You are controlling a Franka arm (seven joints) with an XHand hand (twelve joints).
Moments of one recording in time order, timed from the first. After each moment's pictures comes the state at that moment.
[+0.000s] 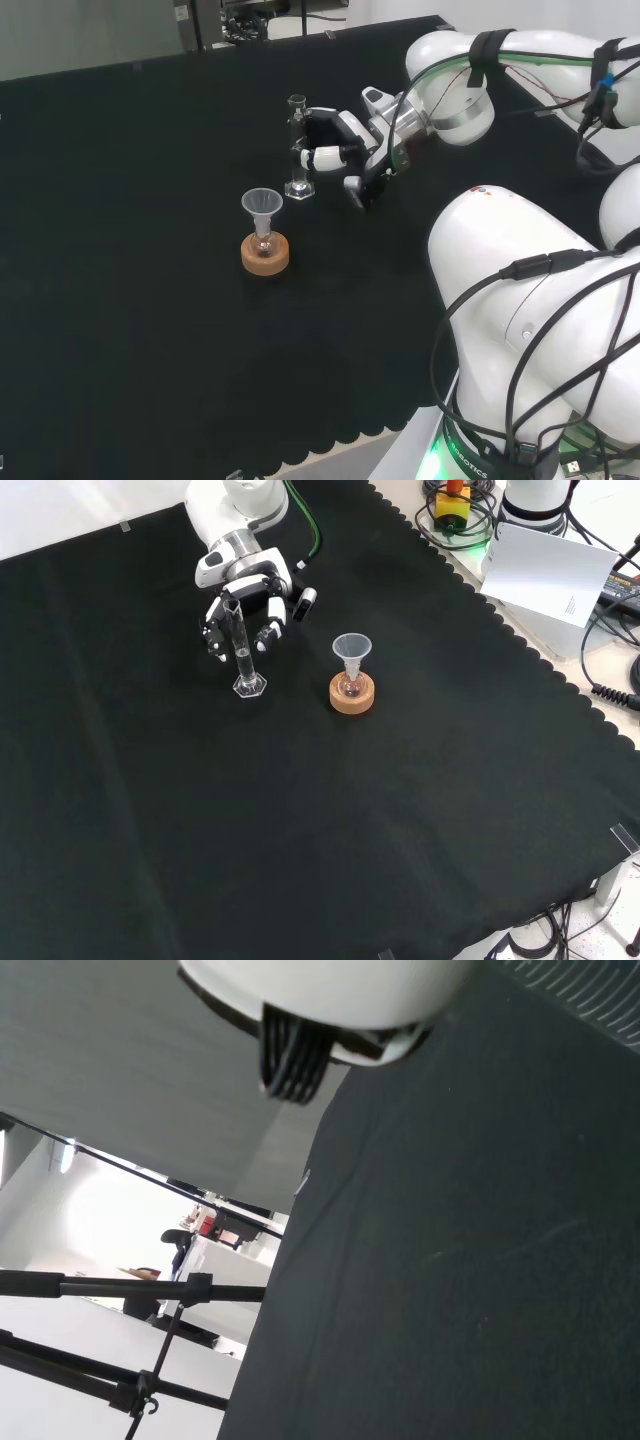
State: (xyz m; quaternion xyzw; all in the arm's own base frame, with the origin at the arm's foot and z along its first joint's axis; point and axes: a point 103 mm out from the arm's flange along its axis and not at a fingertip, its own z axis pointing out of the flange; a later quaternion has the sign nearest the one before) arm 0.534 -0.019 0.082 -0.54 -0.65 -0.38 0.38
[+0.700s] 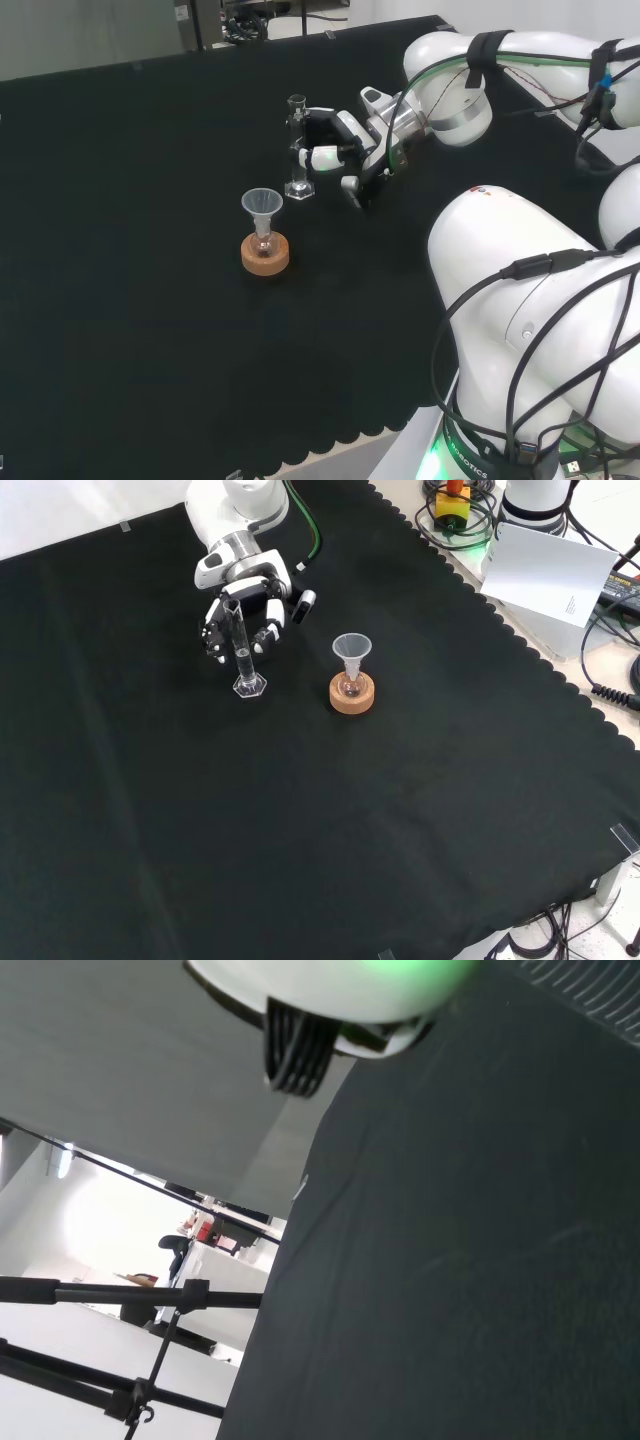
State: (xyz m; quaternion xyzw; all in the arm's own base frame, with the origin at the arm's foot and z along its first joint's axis) arm 0.537 -0.018 0.080 -0.55 -0.65 -0.38 0.37
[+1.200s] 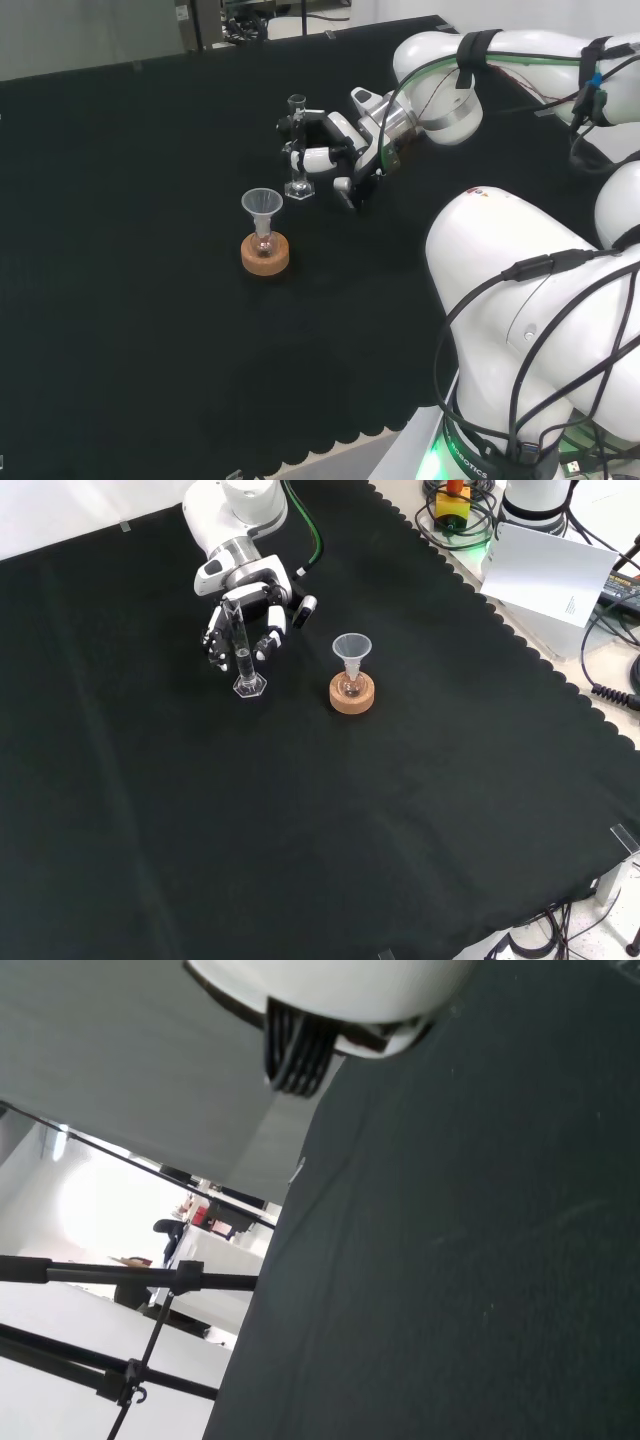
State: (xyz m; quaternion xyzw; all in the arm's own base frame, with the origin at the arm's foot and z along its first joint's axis) arm 0.540 -0.005 0.078 -0.54 -0.66 -0.37 0.37
